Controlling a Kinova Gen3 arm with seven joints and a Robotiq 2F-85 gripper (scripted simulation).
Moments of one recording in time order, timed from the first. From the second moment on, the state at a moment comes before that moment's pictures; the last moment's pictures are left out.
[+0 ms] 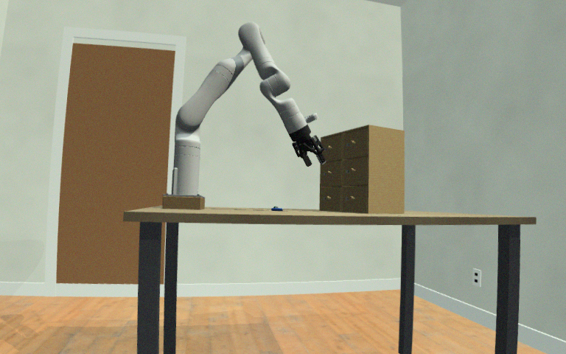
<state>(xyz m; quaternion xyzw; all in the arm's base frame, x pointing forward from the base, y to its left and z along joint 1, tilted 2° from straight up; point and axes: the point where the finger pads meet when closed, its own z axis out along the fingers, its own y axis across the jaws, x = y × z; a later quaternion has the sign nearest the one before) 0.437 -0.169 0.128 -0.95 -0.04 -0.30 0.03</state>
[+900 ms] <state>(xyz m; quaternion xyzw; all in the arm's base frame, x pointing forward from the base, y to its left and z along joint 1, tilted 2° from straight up) 0.449 -0.168 0.113 -0.93 -0.04 -0.36 0.03</state>
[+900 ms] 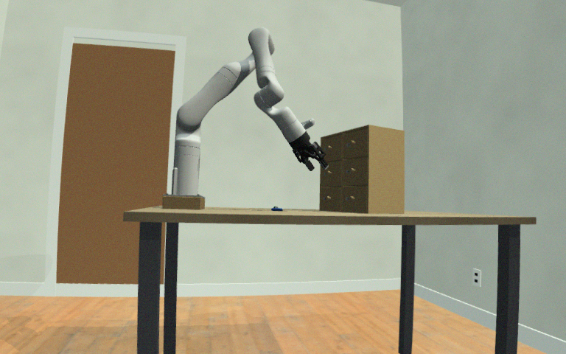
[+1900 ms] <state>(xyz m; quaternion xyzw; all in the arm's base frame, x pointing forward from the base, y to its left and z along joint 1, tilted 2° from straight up) 0.460 -0.167 0.098 -0.91 -0.03 -0.42 0.04</state>
